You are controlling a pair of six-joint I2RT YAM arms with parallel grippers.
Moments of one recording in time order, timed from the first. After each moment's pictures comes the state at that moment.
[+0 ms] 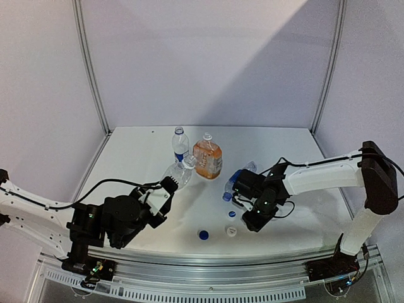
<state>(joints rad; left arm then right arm) -1.43 1.10 0.56 0.17 -0.97 0.21 0.99 1.73 1.06 -0.79 0.08 0.30</state>
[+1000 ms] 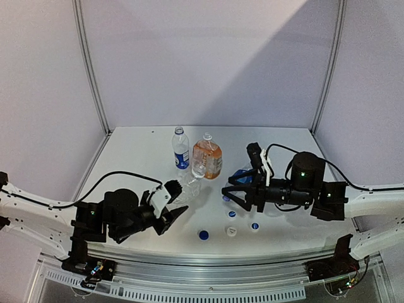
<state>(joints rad) -1.32 1.10 0.50 0.25 -0.51 0.05 1.05 1.14 0.65 0.30 -0.19 0.32</state>
